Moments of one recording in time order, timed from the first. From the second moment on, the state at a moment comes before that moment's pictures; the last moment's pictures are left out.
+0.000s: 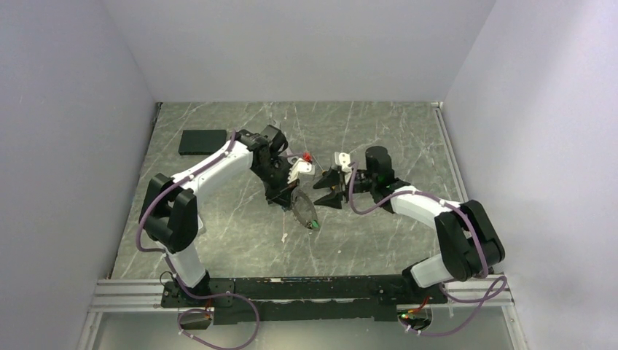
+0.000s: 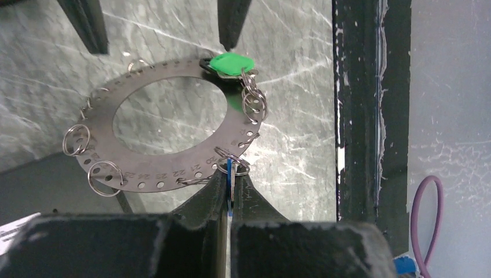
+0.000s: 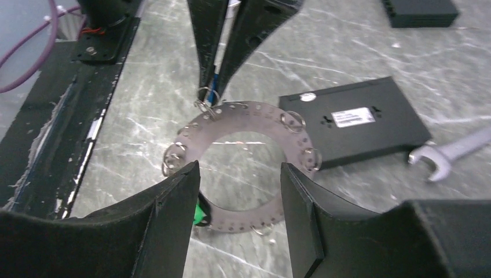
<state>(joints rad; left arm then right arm) -0.58 1.74 1.44 -1.08 0.78 0.88 0.39 1.43 0.68 0.36 -1.16 -0.37</state>
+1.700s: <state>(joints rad) -0.50 1.63 1.31 -1.04 0.75 0.94 0.59 1.99 0.71 1.49 -1.15 0.30</state>
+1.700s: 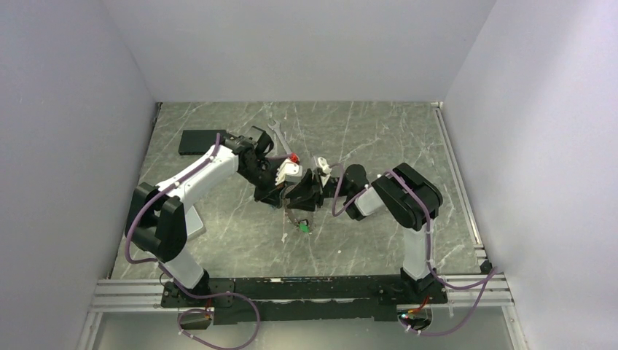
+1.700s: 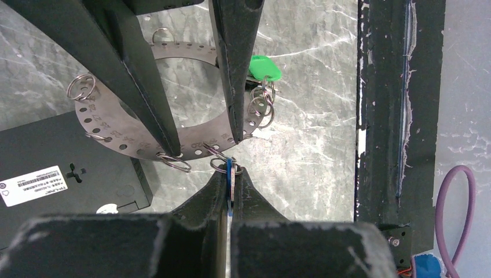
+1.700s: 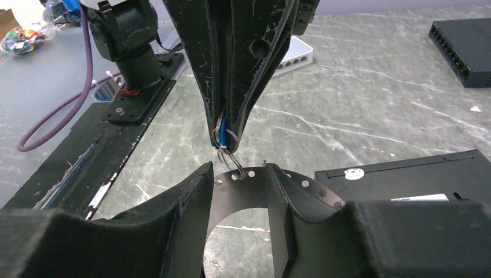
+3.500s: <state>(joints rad) -0.47 1.63 1.32 -1.07 0.80 0.95 0.62 2.04 0.75 1.51 -1.13 0.40</state>
